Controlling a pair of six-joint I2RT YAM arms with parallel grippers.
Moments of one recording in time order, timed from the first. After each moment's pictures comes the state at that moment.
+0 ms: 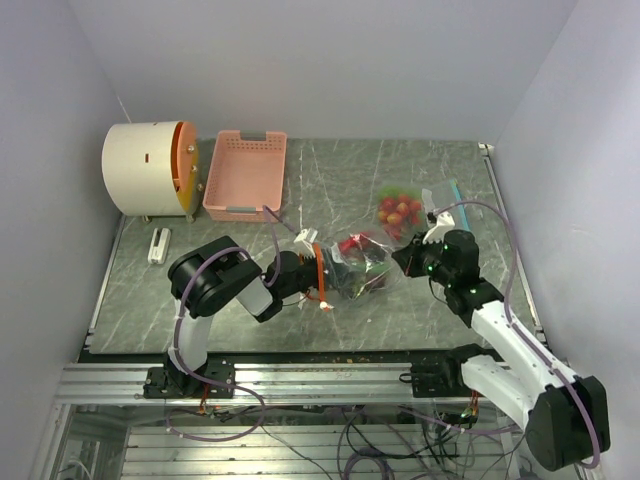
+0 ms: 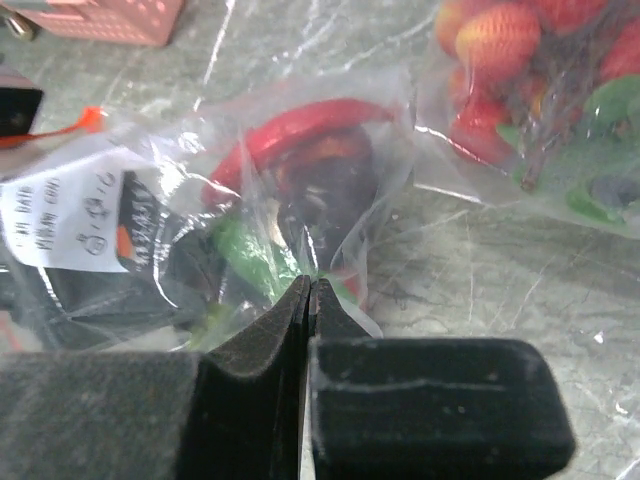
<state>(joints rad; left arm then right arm) -0.83 1.98 0.55 1.27 0.23 -0.95 0.28 0.89 0.45 -0.01 -0.24 0.31</state>
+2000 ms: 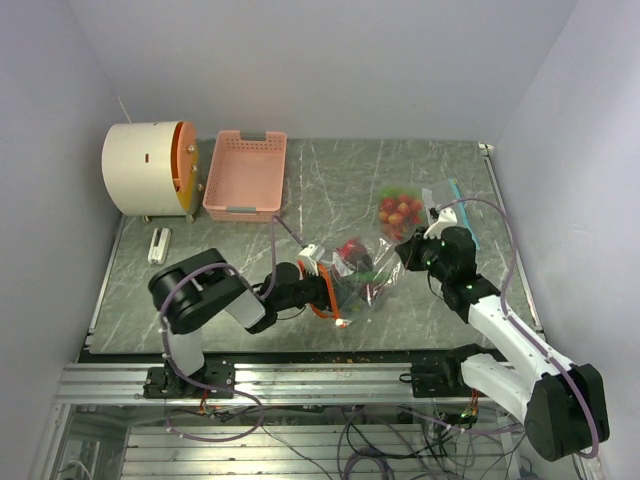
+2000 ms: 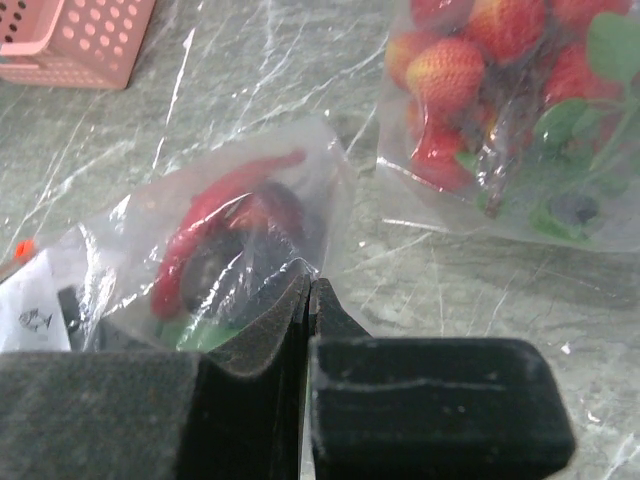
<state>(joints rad) -0.92 1.86 0.45 1.20 0.28 -0.81 0.28 0.93 0.45 0.06 -0.14 0.34</state>
